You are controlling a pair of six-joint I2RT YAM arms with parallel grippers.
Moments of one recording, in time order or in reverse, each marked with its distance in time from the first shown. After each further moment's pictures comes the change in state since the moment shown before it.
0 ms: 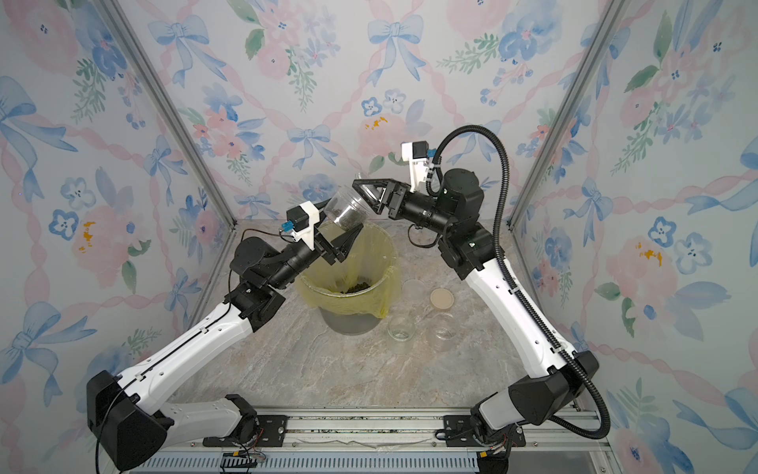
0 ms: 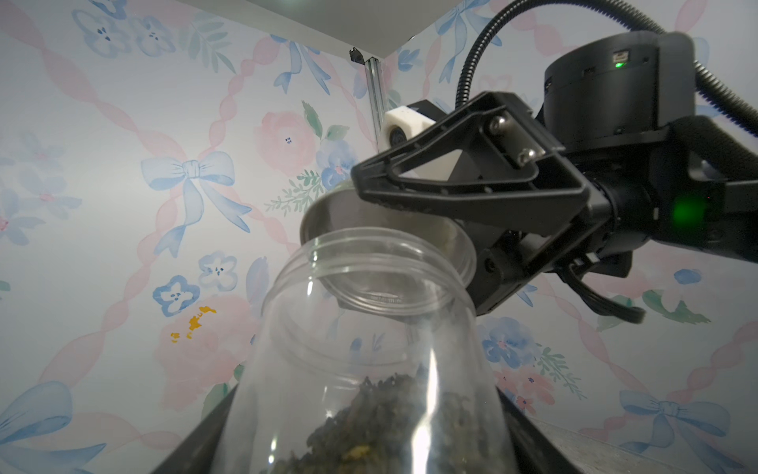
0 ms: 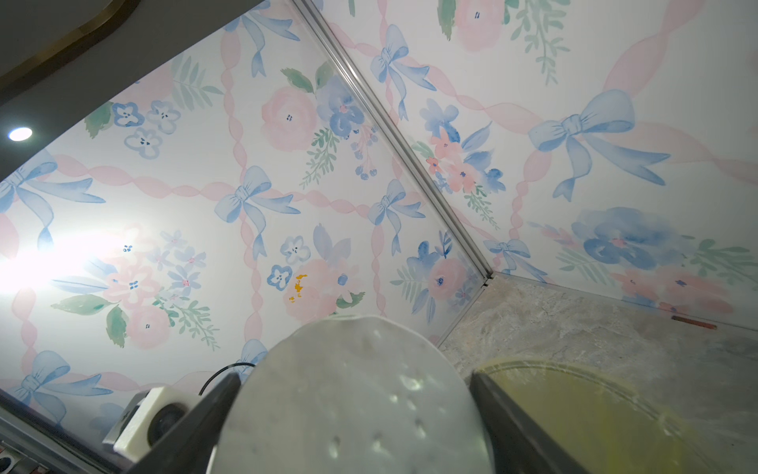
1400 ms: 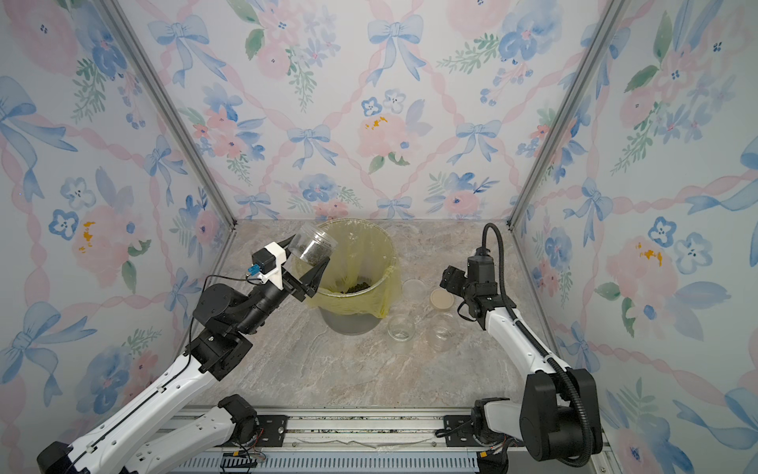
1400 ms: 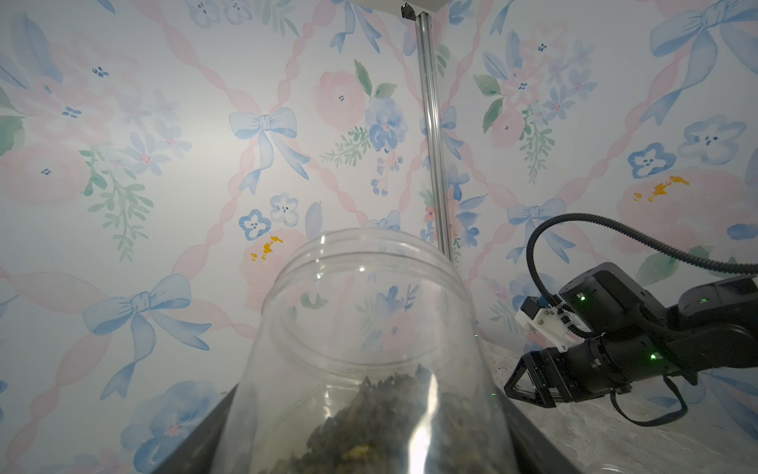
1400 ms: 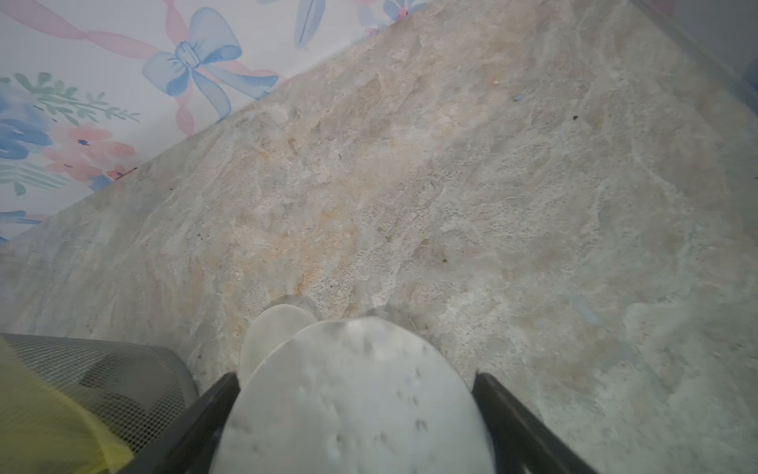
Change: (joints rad) left arm 0.004 -0.390 -0.318 -0.152 -0.173 0.037; right arm -0.374 -0.198 -0.956 -0.059 0.621 -0.262
